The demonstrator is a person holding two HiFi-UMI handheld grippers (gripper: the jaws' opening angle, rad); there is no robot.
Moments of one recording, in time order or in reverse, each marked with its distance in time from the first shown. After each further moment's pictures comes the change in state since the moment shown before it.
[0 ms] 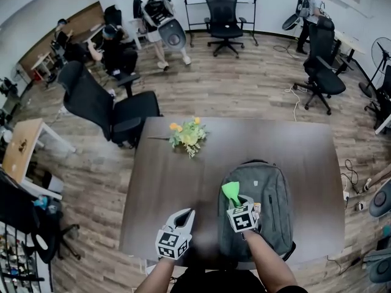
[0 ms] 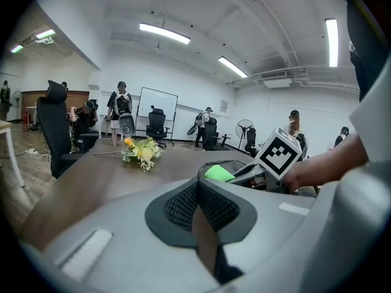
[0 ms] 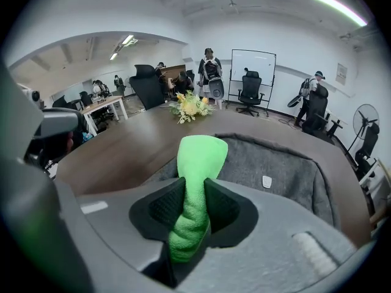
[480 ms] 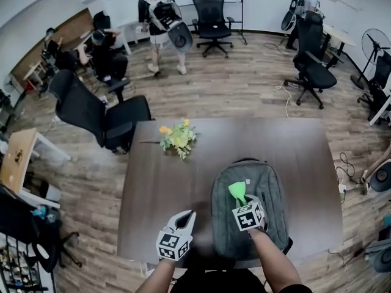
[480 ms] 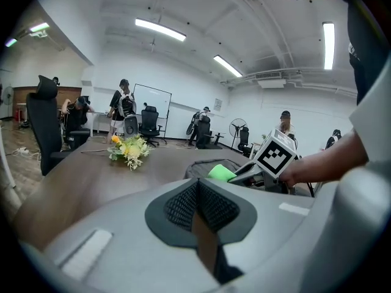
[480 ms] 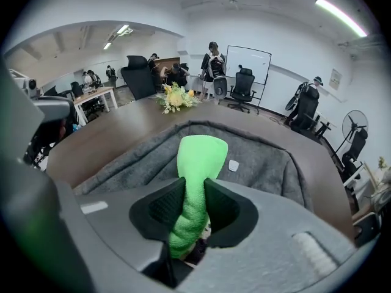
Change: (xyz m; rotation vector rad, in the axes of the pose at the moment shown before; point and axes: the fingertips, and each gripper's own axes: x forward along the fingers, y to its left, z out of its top) left arm 0.016 -0.024 -0.002 0.011 0.017 -0.066; right arm -0.015 -0.051 -0.027 -0.029 0.053 -0.092
